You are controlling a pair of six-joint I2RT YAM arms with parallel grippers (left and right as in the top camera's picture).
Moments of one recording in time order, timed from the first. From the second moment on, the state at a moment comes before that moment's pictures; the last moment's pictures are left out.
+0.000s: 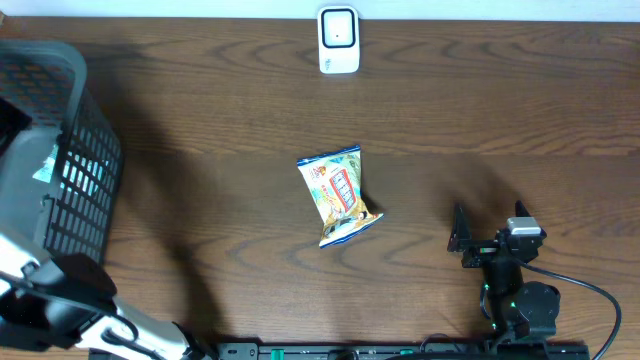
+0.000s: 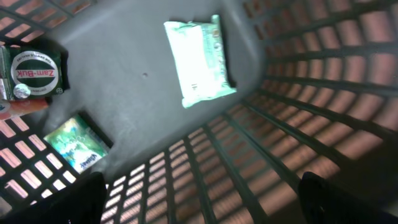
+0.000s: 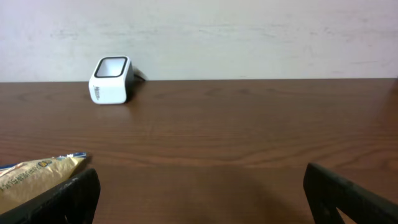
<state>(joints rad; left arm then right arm) 0.72 1.88 2.22 -1.61 0.10 -0.28 0.04 0.01 0.01 -0.07 -0.02 0.04</state>
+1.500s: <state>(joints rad) 0.78 2.02 1.95 -1.40 -0.09 -0.35 0.04 0.01 0.01 -0.07 -0.02 0.04</state>
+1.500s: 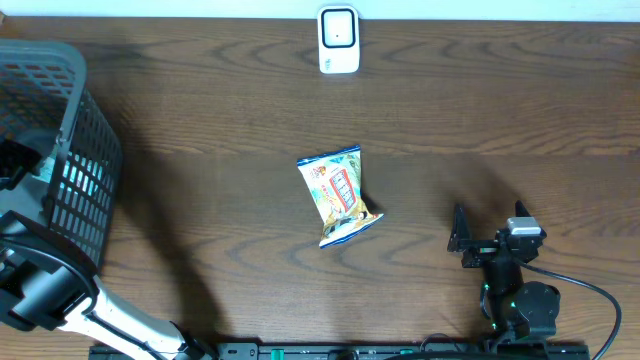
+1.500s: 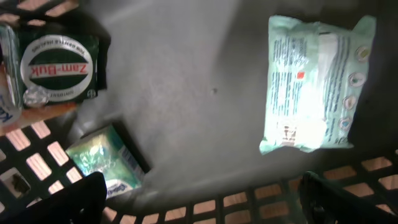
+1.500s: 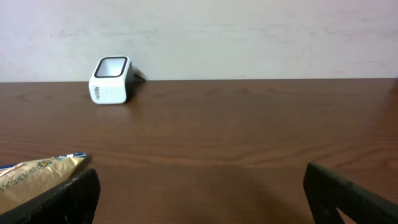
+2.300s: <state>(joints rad) 0.75 2.03 1.67 -1.01 0.11 -0.36 0.04 0.01 0.01 -0.07 -0.02 0.04</state>
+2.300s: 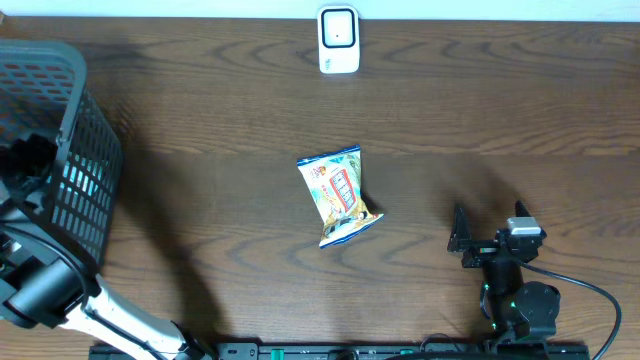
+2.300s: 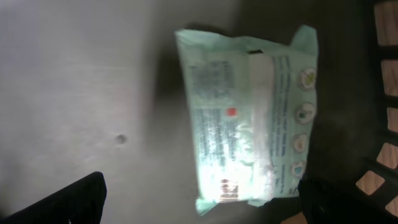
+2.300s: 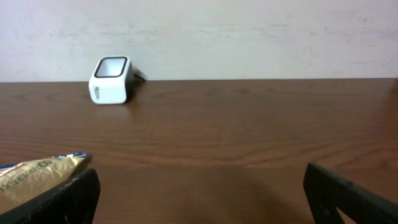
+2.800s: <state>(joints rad) 0.67 2.03 1.50 -0.87 0.07 -0.36 0.04 0.01 0.01 -0.07 -0.02 0.04</state>
